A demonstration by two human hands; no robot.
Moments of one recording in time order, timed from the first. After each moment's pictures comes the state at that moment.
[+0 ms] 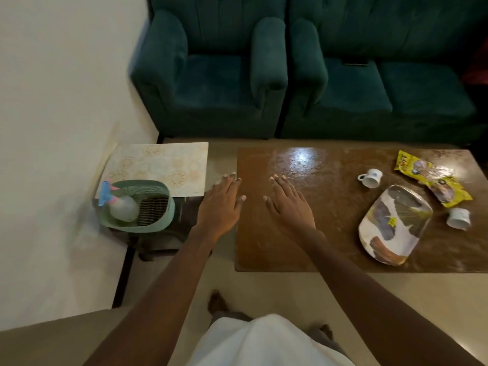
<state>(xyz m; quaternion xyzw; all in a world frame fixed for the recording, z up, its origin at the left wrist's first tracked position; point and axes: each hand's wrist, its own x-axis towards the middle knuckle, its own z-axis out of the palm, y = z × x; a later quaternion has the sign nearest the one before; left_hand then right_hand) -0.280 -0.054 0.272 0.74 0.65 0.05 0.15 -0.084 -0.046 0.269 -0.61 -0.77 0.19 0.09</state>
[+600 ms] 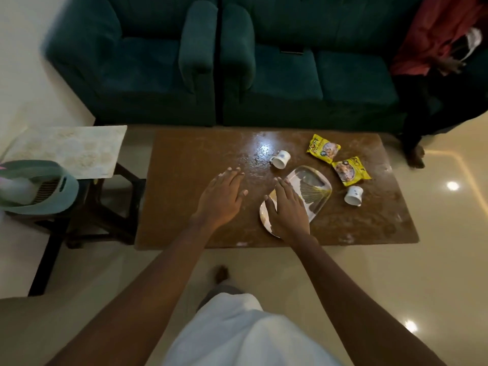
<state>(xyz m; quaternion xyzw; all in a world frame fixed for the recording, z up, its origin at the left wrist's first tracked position) 0.077 -0.085 0.277 0.79 0.59 0.08 0.16 0.268 -0.112 0.271 -0.67 -0.70 0.20 0.13</state>
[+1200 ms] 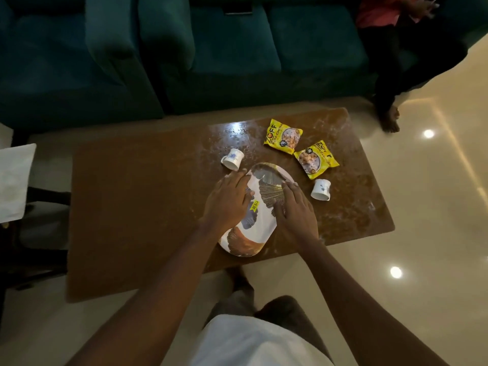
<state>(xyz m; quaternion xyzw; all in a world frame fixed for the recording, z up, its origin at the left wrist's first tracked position) 0.260 0.035 0.200 0.83 0.52 0.05 0.19 0.442 -0.031 0.196 -0.75 -0.62 0.21 0.10</state>
